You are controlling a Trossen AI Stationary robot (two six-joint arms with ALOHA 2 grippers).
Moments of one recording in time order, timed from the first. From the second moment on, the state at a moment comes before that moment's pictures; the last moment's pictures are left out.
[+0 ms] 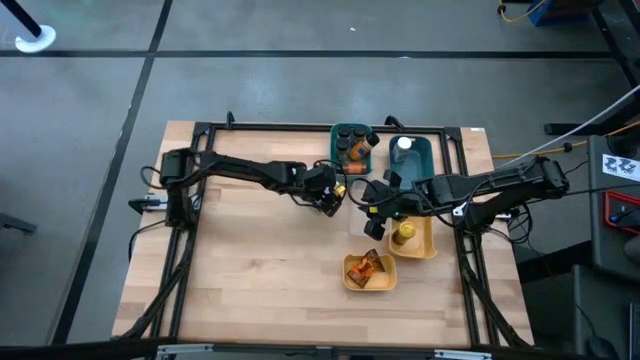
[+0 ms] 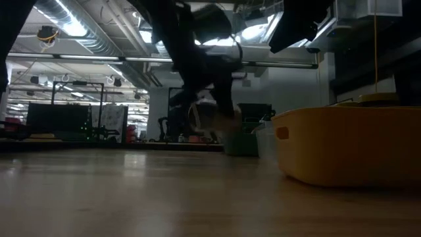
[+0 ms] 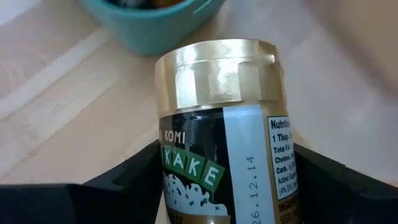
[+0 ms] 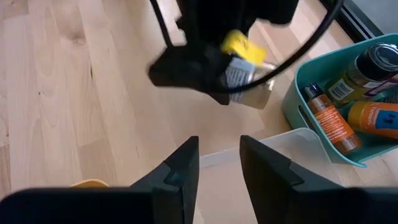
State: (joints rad) left arm 0.12 1.88 1.31 -0.41 -0.17 -0.64; right arm 0.18 1.36 1.18 -0.70 0.35 0.41
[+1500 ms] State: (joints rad) left arm -0.10 1.84 1.31 0.15 -0.27 -0.28; right arm 0.29 0.87 1.01 -0.86 0.62 0.52
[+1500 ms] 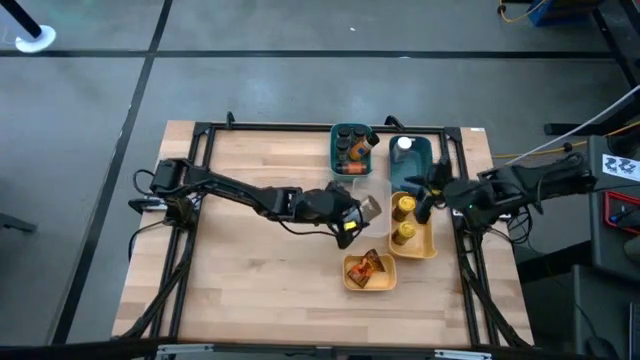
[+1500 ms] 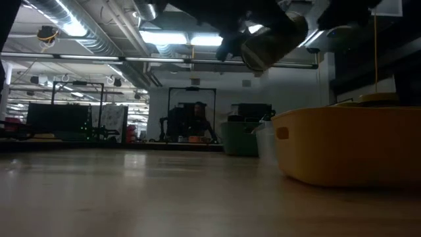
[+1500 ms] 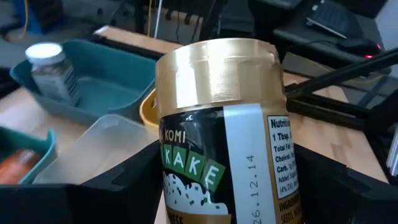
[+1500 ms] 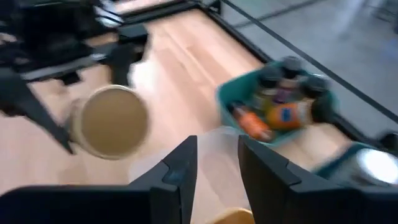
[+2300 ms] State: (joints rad) left arm -0.10 2.03 1.31 0.45 -0.27 -0.20; right arm 0.39 0.88 0.56 -0.26 0.75 0.46
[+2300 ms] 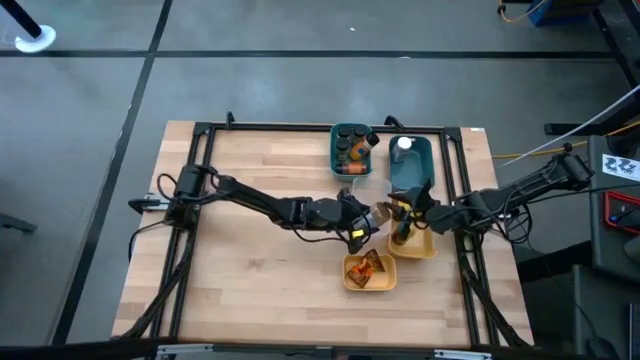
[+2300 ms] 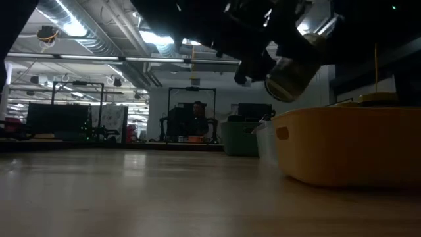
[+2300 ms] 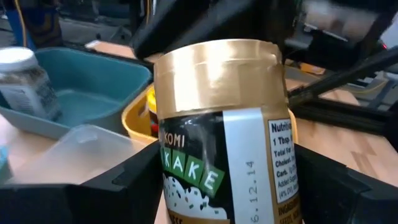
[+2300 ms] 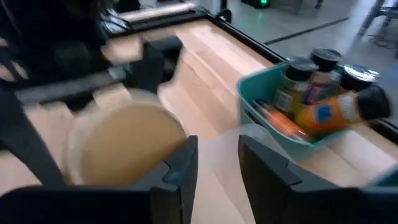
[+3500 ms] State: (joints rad) left arm -0.08 2.06 1.31 0.56 -0.27 -0.20; right arm 0.39 0.77 0.69 -0.80 0.84 0.62
